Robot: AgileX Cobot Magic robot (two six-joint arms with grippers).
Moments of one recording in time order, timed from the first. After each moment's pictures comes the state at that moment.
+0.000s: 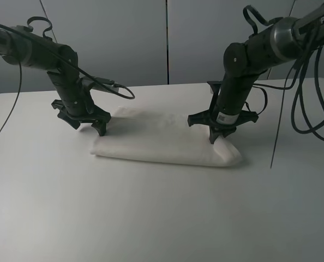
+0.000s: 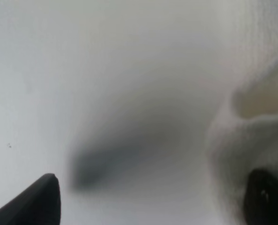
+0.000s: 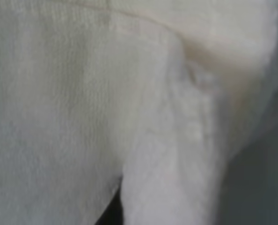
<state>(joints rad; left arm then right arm) -0.55 2.23 -1.51 0.08 0.79 0.00 0.39 2.11 -1.29 0.07 0.77 0.24</state>
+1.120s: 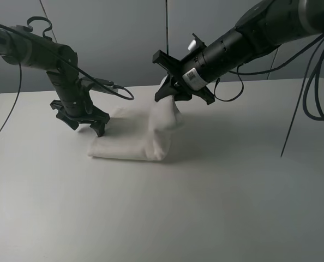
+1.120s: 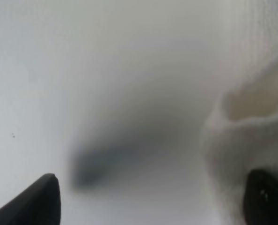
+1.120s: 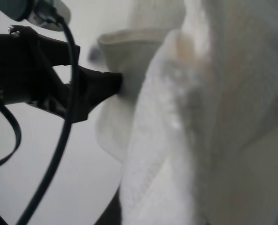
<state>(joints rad) -0.55 2.23 -1.51 0.09 0.81 0.00 0.40 1.97 -1.29 1.06 0.74 -0.34</state>
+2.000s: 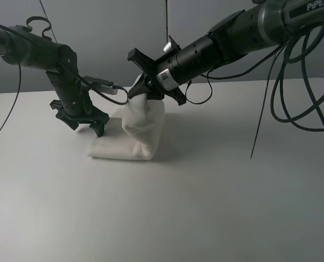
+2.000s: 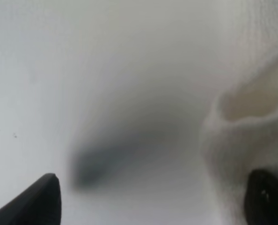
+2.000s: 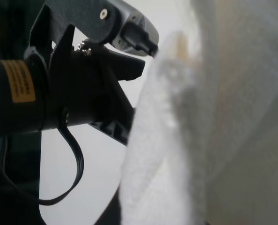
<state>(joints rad) -0.55 2.23 -1.51 0.08 0.81 0.01 0.48 2.11 -1.42 1.24 0.75 -0.44</state>
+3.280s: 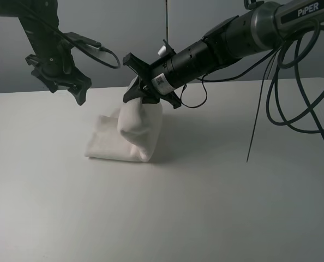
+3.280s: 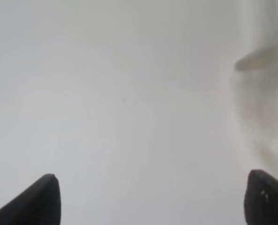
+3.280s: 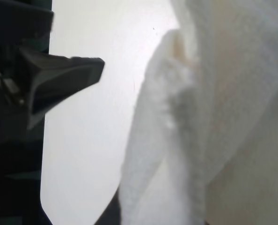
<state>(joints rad) -0.55 2.07 -1.71 0.21 1.10 0.07 0.49 2.12 -1.42 1.27 0.76 -0.48</state>
